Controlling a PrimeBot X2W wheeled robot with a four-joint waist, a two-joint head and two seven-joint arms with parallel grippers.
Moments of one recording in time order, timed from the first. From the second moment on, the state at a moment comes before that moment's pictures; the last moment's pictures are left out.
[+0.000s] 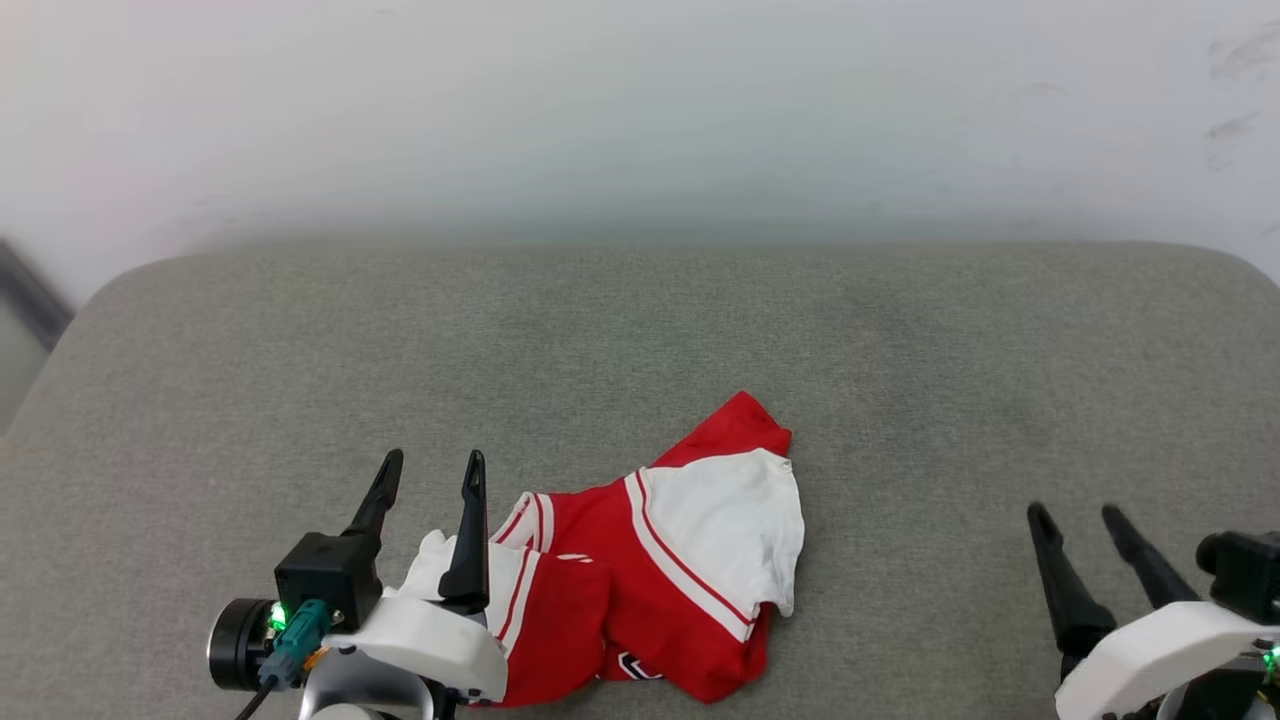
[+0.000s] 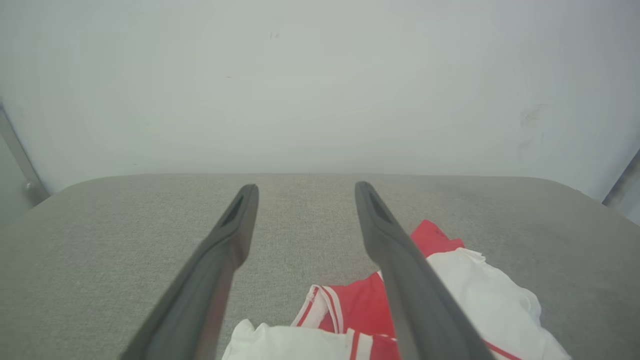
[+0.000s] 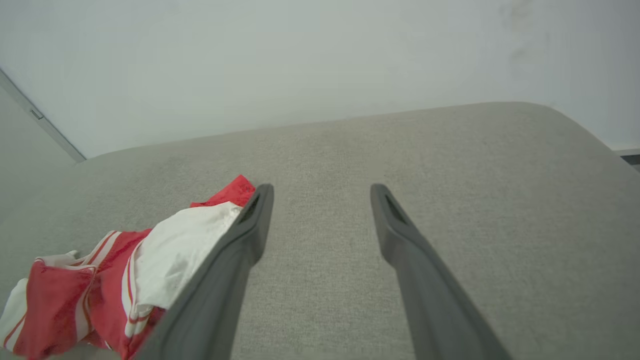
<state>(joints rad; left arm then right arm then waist) -0.10 0.35 -0.45 -0.01 -0.48 0.31 -0.17 0.10 -0.05 -0.10 -0.16 0.27 0.13 0.25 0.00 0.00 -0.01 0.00</state>
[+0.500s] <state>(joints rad) -0.14 0.31 -0.48 -0.03 -0.48 0.30 -0.18 -0.14 -0.15 0.02 0.08 0.47 0.13 0.64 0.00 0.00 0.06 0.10</state>
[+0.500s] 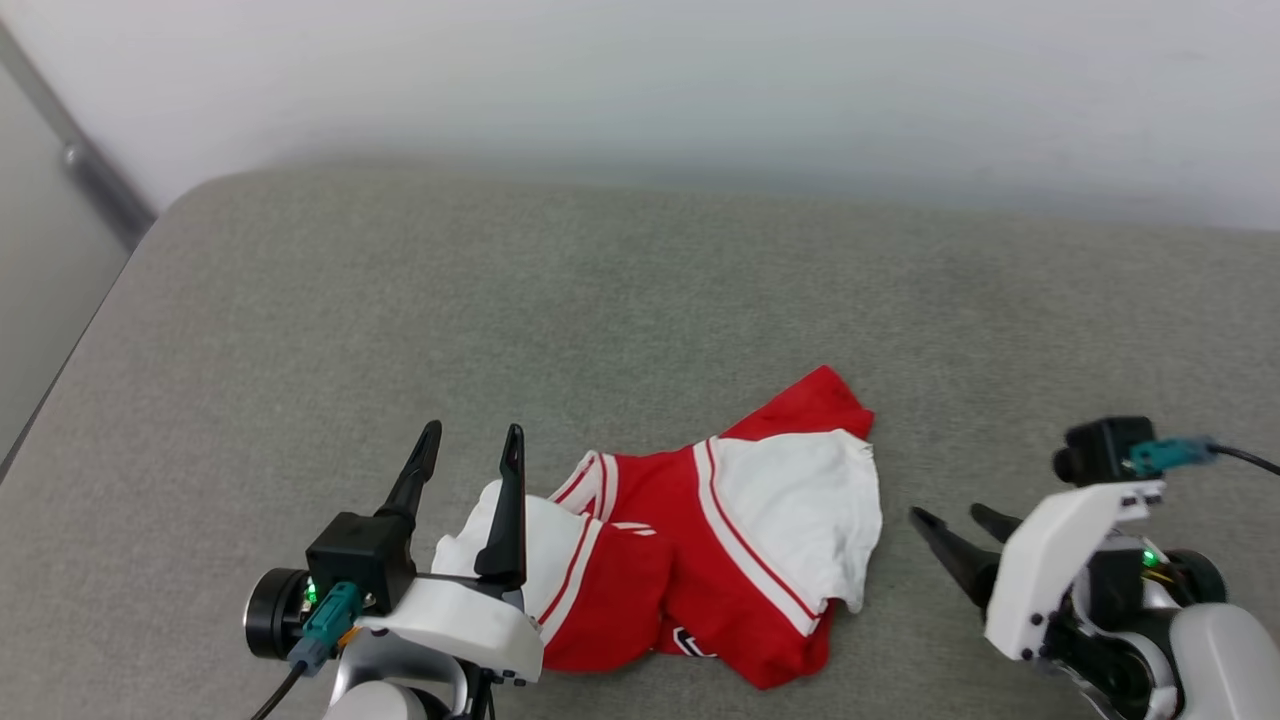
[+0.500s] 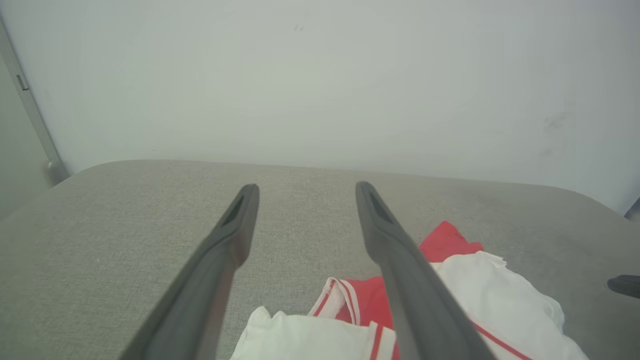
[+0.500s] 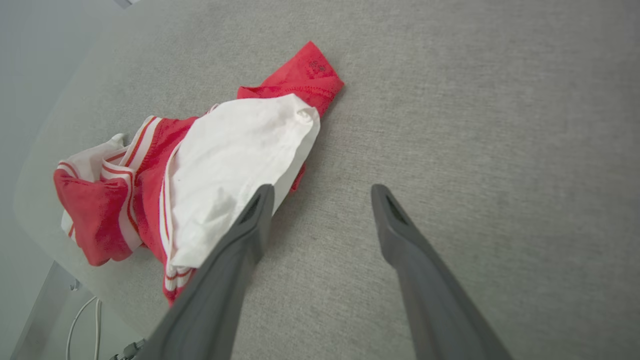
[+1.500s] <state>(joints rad) -0.16 0.30 -0.46 0.04 -0.51 0.29 -0.23 -0.26 -0.34 -0.03 0.00 0.40 0.13 0.60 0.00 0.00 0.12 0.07</state>
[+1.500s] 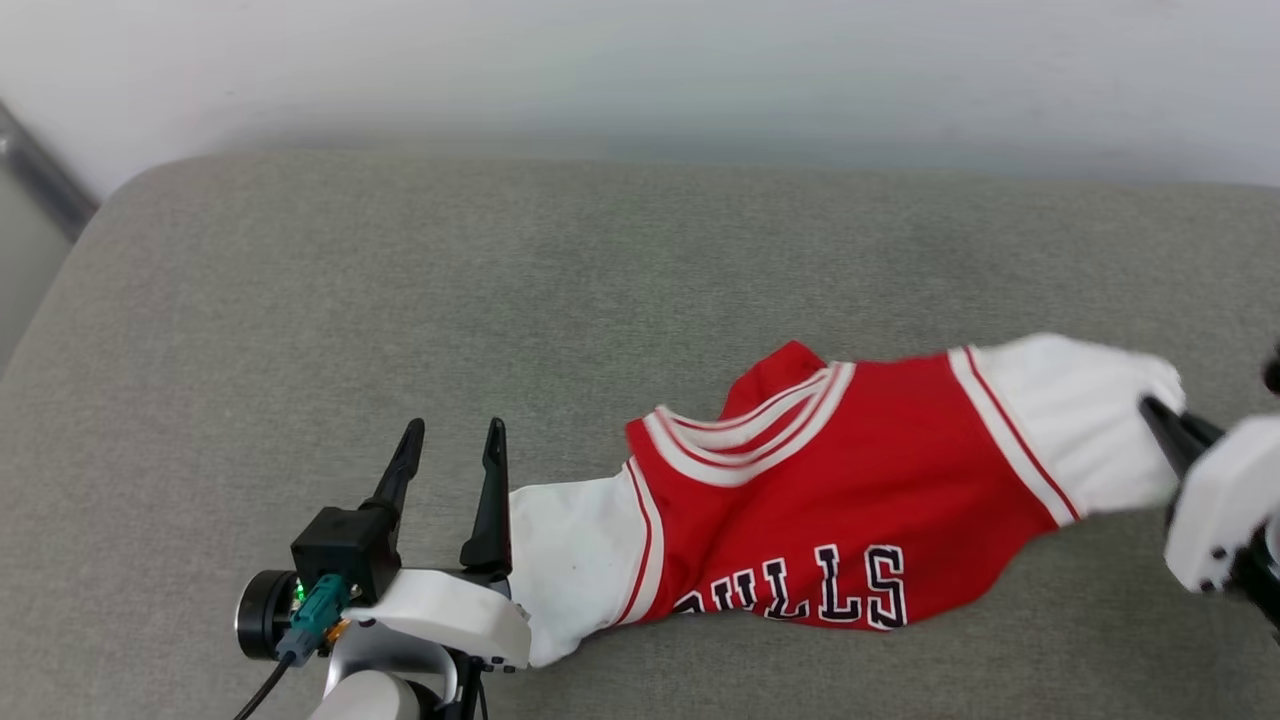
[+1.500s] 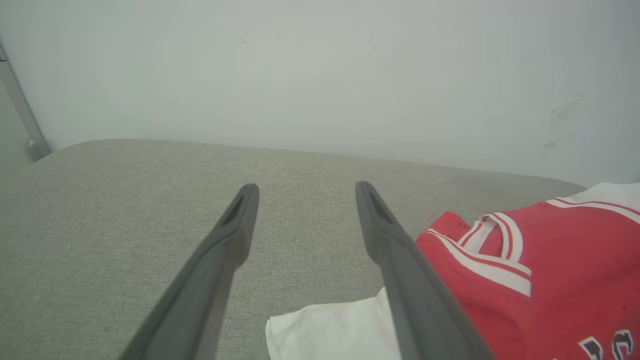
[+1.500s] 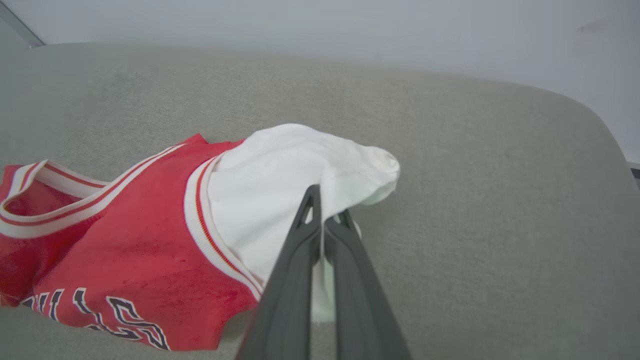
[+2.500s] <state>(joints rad) -0.06 0.37 -0.43 0.03 -0.56 0.34 -0.15 -0.01 -0.22 -0.14 0.15 0.34 0.13 0.00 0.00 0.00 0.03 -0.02</state>
